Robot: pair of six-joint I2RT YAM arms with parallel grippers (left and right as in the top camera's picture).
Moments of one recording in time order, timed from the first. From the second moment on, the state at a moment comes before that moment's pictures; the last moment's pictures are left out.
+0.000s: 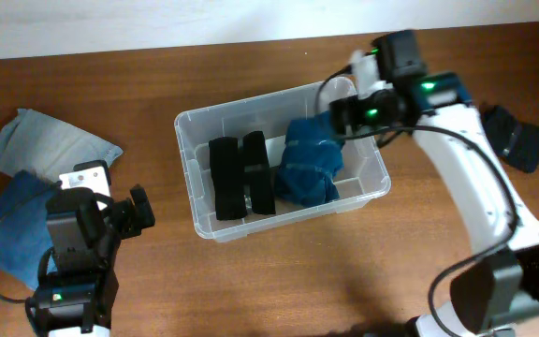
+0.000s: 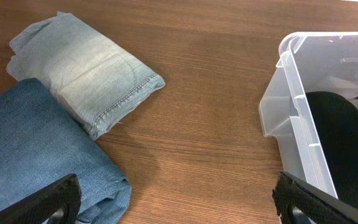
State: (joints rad) left arm 0.06 0.86 0.80 -0.61 -0.10 -0.07; right arm 0.13 1.70 1.63 -1.01 -0.10 -0.01
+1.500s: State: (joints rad) left arm 0.06 0.86 0.80 -0.60 -0.10 -0.07; right arm -0.66 1.69 1.48 -0.88 -0.38 0.17
